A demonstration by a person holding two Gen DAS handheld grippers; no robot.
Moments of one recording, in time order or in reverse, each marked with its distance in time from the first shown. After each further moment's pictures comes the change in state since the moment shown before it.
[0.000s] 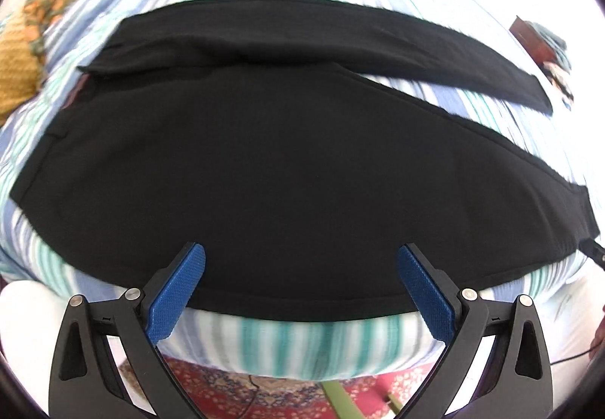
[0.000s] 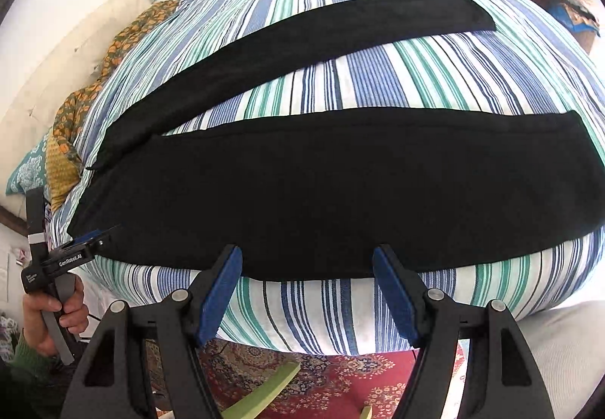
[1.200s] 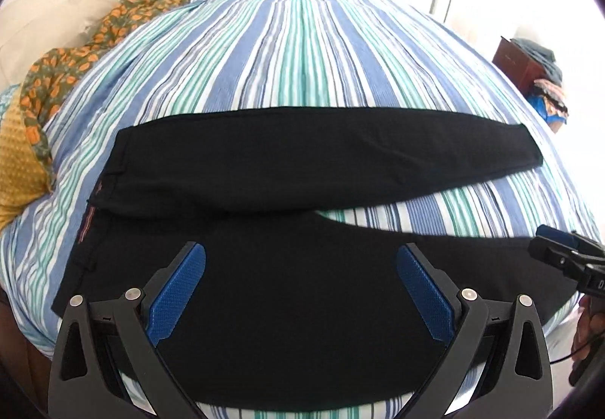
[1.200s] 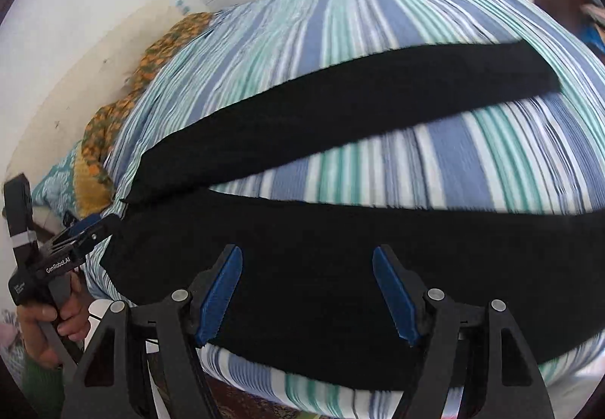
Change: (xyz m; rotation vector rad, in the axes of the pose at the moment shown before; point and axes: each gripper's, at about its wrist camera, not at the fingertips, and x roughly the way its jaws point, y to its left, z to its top) left arm -0.038 -0.028 0.111 0.077 -0.178 0.021; right arm 0.022 0.082 0.100 -0.118 -0.047 0.129
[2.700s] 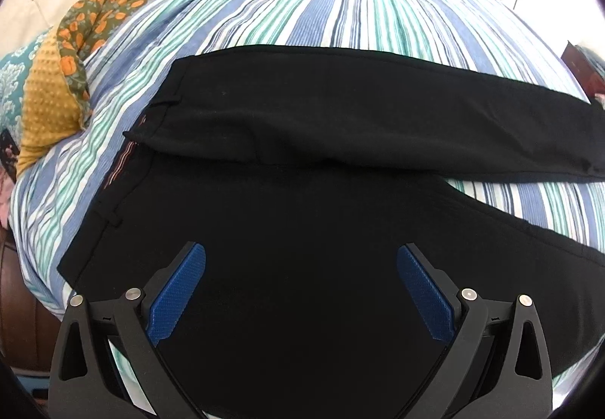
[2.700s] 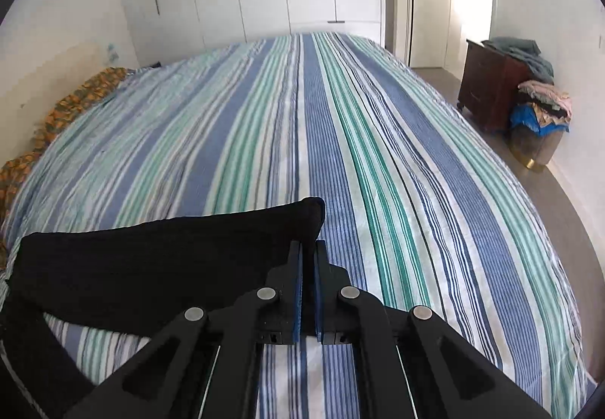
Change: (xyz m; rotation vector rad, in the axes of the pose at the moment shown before) left arm 0.052 0.058 -0.046 -0.115 0.127 0.169; right arm -0.060 -0.257 0.166 -0.045 -0.283 -0.350
